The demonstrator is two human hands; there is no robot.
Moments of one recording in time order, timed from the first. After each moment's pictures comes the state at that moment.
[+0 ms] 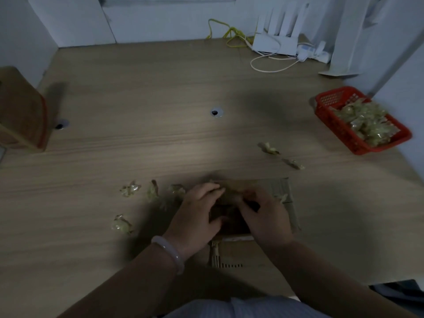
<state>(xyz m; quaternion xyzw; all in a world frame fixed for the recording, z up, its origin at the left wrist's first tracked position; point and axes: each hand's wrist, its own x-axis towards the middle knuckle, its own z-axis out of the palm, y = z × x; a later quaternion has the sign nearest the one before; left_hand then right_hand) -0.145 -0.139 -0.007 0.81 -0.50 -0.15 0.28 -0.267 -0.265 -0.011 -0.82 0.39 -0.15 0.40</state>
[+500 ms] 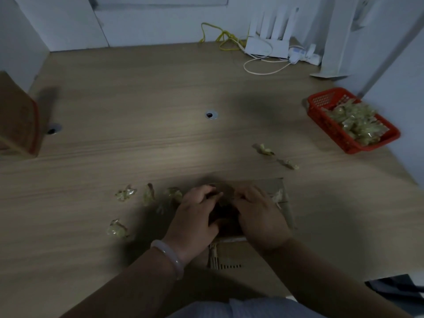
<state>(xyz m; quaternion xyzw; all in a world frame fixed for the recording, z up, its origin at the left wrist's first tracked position) -0.148 -0.141 -0.004 0.81 -0.52 -0.12 0.23 -0.270 -0.270 0.005 -0.97 0.17 -0.14 0.15</state>
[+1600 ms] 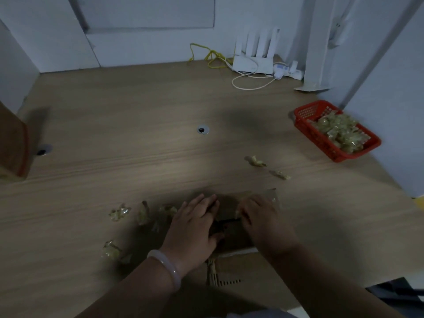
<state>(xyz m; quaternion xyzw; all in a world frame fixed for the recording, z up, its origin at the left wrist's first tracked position) -0.135 -0.149 -0.010 0.81 -0.56 -0.12 0.12 -0.272 -0.280 0.023 -0.95 0.27 -0.07 0.16</state>
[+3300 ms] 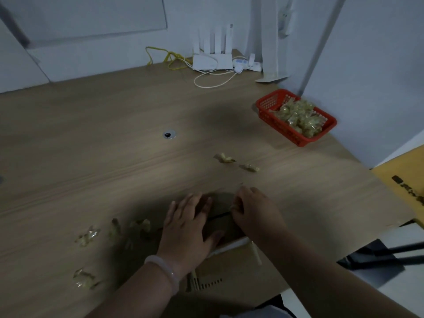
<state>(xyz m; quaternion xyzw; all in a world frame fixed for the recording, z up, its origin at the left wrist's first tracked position) -0.163 -0.186 -0.020 0.80 -0.59 -0.07 0.08 -0.298 -0.314 0.012 -0.88 0.42 -0.09 0.22</state>
